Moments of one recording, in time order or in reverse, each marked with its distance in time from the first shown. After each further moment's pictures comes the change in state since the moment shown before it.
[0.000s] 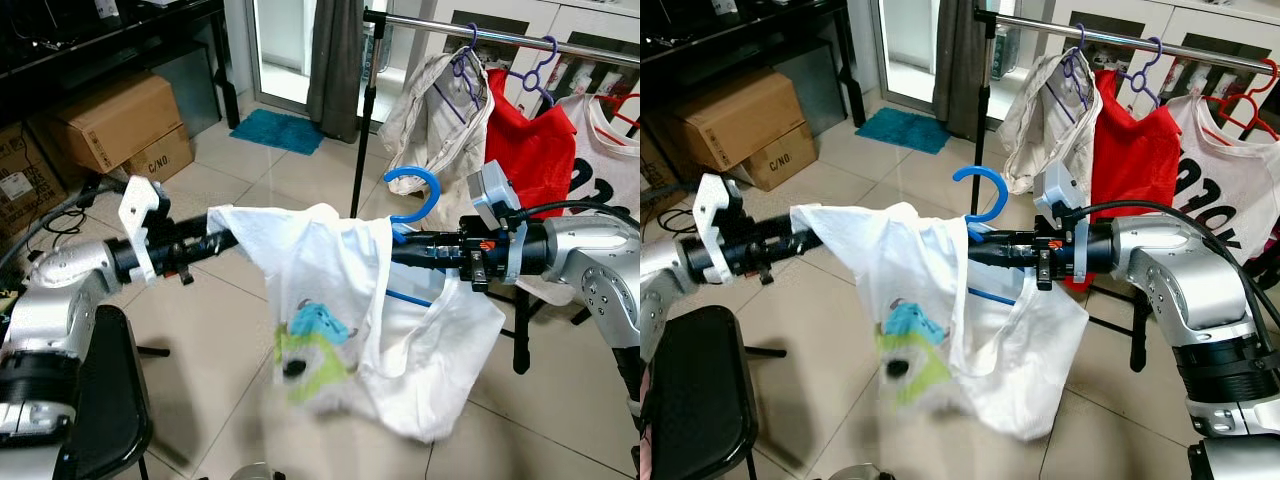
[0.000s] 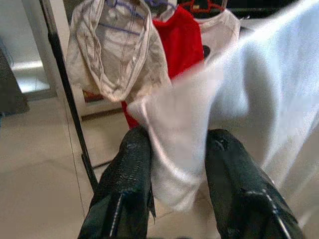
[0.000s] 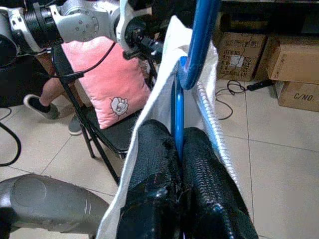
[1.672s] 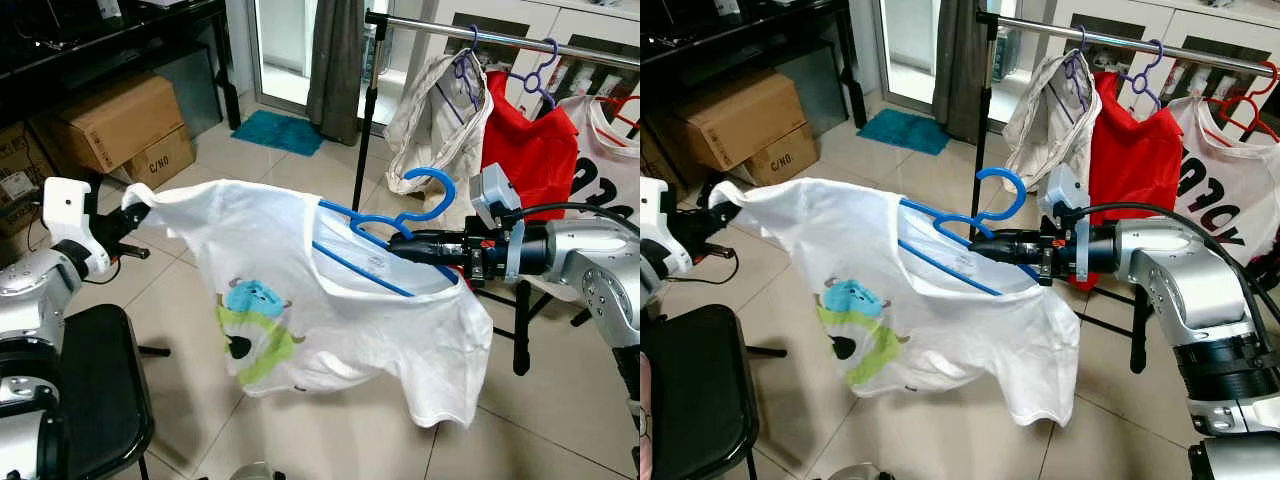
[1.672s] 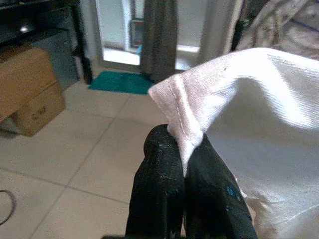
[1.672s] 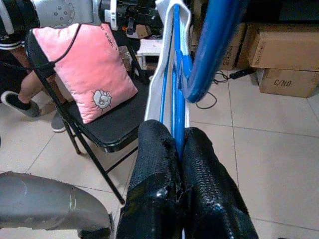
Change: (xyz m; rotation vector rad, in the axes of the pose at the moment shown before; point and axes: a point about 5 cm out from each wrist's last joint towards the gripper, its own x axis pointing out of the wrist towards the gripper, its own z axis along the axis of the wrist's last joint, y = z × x) left arm -0.050 0.062 -0.019 -0.087 0.017 0.703; right arm -0.005 -0.009 -0.010 0.018 0.033 -0.087
